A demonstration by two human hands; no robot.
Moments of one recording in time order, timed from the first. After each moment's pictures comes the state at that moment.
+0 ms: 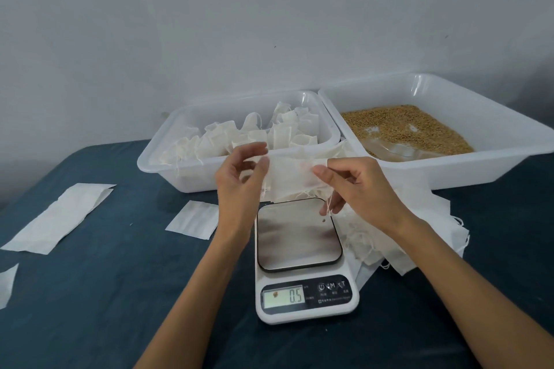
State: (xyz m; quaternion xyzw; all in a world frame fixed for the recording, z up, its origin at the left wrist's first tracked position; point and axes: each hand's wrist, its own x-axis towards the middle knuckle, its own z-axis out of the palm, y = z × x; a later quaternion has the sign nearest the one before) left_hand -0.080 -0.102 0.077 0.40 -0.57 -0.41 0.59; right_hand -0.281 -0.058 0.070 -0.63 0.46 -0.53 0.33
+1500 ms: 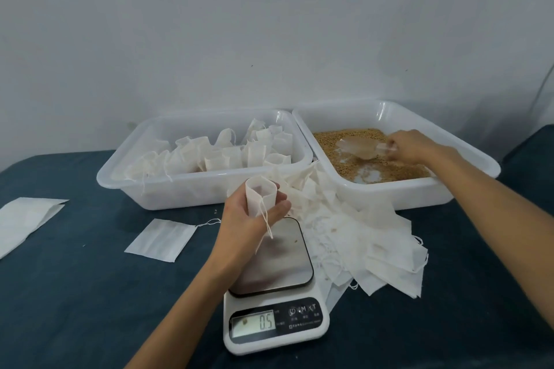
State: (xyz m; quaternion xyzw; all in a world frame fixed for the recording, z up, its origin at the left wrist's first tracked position) left_hand -0.103 -0.086 0.066 0.33 -0.60 -0.54 0.49; right_hand -0.502 -0.153 0.109 -0.57 0.82 -0.03 0.02
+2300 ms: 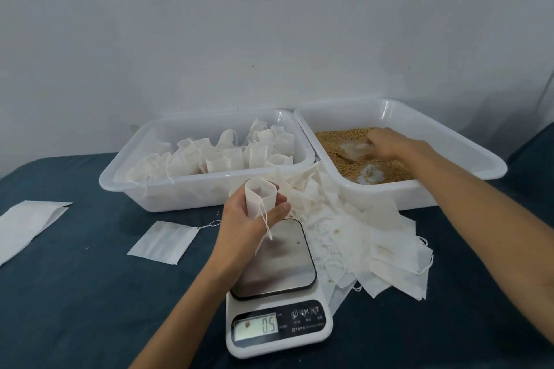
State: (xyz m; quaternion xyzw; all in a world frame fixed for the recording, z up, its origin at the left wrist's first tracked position) left_hand -0.101 -0.086 0.069 0.34 -0.59 -0.54 0.49; right_hand -0.465 -0.187 0.106 -0.61 0.79 -0.01 0.04
